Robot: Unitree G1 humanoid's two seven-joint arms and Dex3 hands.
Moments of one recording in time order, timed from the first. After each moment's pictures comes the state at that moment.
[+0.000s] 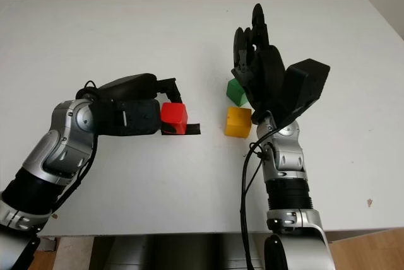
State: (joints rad) left arm -0.68 0.48 -0.33 -0.01 0.64 0.36 -0.61; right arm -0.63 -0.11 -0.15 0.33 0.21 0.01 0.18
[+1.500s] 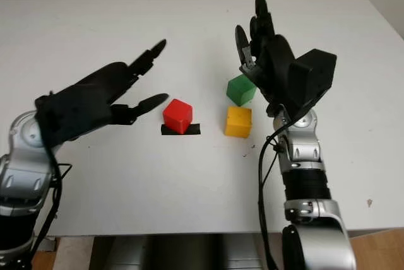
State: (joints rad) left arm -0.42 0.42 0.03 -0.39 0.30 0.46 -0.45; right arm -0.72 -0.33 -0.12 0.45 0.09 -0.12 0.35
